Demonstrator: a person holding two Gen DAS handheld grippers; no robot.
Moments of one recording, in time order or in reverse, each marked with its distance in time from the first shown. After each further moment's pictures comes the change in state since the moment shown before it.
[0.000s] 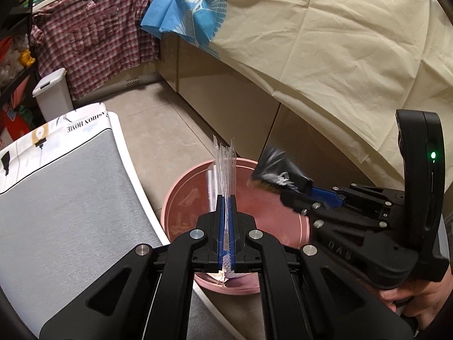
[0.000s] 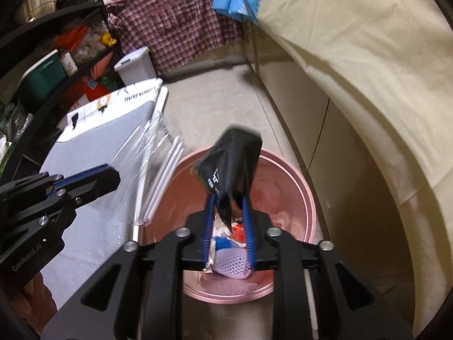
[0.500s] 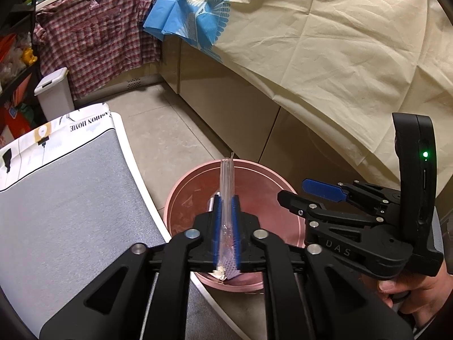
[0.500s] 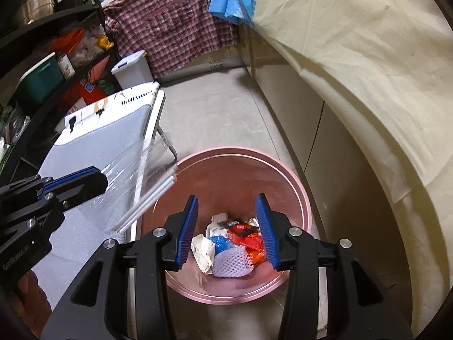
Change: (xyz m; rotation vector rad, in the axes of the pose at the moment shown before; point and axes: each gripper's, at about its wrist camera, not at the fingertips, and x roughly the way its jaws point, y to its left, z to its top) left arm -0.015 0.005 -0.004 -0.012 -0.025 -0.015; right arm -0.009 -0.003 -0.002 0.017 -0.040 -0.010
